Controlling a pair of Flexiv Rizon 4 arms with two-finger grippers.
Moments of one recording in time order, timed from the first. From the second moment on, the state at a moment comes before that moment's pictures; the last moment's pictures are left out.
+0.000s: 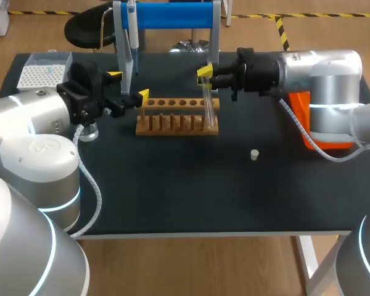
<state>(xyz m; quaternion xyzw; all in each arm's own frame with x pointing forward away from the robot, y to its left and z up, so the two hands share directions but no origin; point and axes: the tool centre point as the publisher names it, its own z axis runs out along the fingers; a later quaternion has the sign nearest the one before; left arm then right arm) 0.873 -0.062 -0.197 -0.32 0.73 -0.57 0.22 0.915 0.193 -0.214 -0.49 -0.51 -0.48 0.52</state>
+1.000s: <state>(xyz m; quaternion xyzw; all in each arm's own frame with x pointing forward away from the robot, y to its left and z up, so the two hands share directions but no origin) 0.873 -0.062 -0.197 -0.32 0.73 -0.57 0.22 0.915 0.191 -0.214 -0.49 -0.50 -0.49 0.52</state>
